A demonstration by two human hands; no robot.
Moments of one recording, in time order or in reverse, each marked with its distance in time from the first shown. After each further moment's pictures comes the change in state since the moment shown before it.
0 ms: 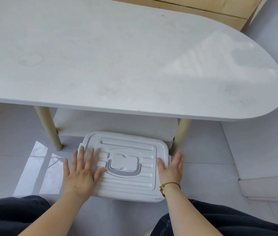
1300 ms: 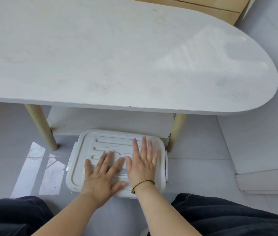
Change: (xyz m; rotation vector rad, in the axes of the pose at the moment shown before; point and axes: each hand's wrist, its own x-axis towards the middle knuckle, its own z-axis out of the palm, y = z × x) left_hand -0.012 0.040 0.019 0.102 -0.177 0.339; right_hand -0.038 -0.044 0.033 -0.607 0.179 -0.588
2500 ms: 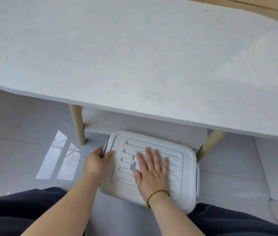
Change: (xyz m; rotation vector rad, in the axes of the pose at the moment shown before) left_hand 0.025 -0.080 -0.030 -1.015 0.435 -0.582; right_hand -0.005 -0.042 0.011 -0.193 -0.398 -0.226
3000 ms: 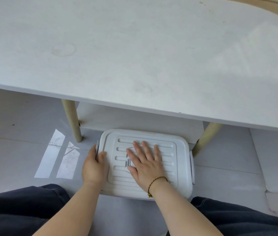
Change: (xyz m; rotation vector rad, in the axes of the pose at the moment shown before) left_hand -0.019 -0.016 0.014 -0.032 0.127 0.052; right_hand 0.020 0.017 0.009 0.003 -0.087 -0.326
